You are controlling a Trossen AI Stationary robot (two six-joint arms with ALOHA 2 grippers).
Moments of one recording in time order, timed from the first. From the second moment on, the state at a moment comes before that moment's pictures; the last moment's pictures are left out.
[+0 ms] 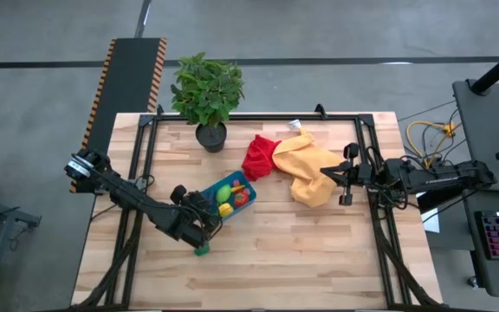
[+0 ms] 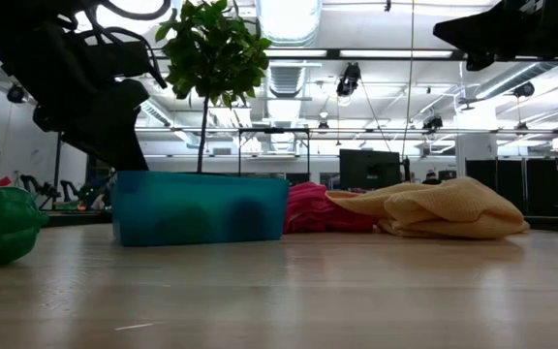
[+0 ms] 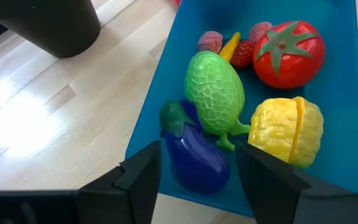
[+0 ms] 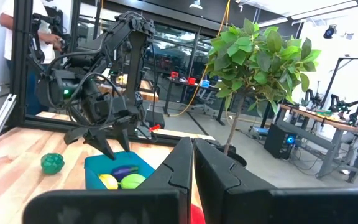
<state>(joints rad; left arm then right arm) -0.50 1.54 0.87 -0.76 -0.79 -1.24 0.08 0.39 0.19 0.34 0.21 -0.25</state>
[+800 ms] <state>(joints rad) -0.50 1.49 1.05 -0.74 -0.79 -0.70 0.08 0.39 0.19 0.34 0.21 -0.25</state>
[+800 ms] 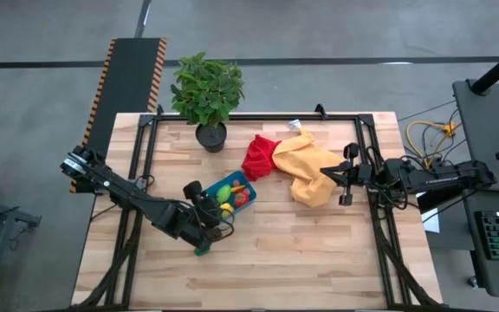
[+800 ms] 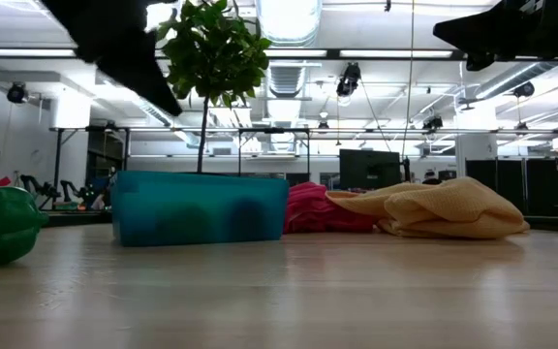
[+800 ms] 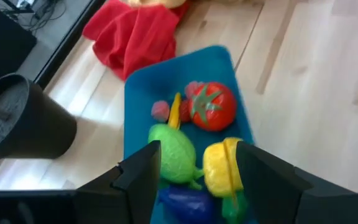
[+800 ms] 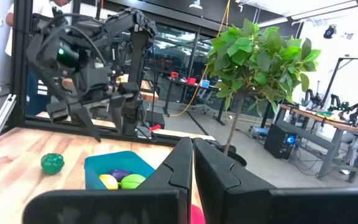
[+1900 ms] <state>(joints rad) -0.54 1.50 1.17 -0.76 -0.17 -1.28 0.08 0.39 0.19 0.34 0.21 -0.25</state>
